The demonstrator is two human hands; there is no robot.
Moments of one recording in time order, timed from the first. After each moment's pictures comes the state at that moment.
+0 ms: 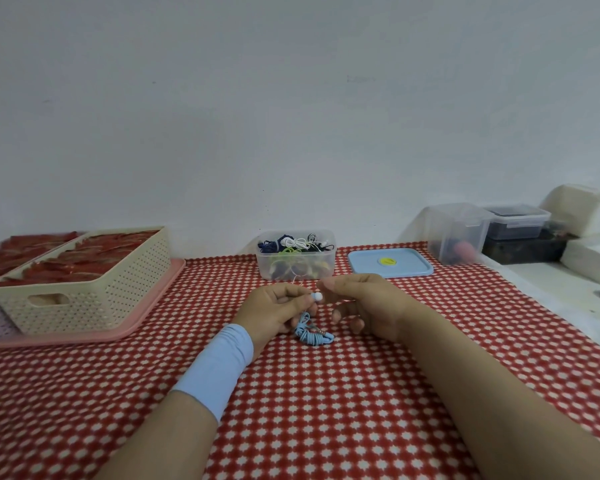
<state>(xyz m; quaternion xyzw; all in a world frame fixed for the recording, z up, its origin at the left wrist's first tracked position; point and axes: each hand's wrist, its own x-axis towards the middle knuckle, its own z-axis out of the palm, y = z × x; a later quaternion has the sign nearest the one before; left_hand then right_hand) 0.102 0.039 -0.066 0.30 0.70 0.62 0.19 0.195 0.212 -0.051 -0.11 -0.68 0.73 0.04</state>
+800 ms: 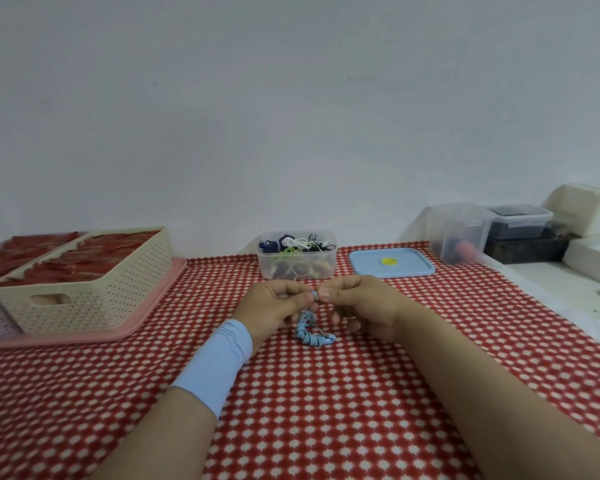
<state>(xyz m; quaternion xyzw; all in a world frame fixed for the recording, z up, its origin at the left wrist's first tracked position) 0.104 0.036 -0.057 0.31 0.71 0.61 0.17 0.193 0.207 -0.050 -0.09 -0.69 0.71 0.02</state>
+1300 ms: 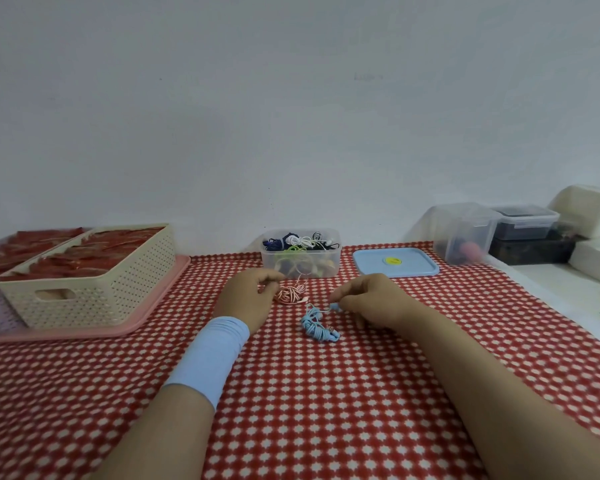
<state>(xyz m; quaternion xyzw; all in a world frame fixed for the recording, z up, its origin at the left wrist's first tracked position) 0.072 0.022 -0.058 0.31 0.87 0.38 -0.09 0.195 0.218 -0.049 -0.17 -0.86 0.47 0.08</state>
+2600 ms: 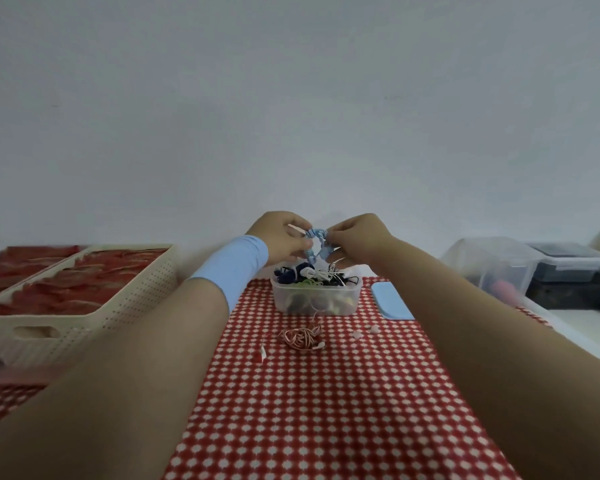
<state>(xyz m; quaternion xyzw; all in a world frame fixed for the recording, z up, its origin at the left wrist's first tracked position) -0.014 0.078 0.054 0.32 0.81 0.48 0.08 0.068 0.233 0.047 -0.17 -0.80 0.54 0.18</state>
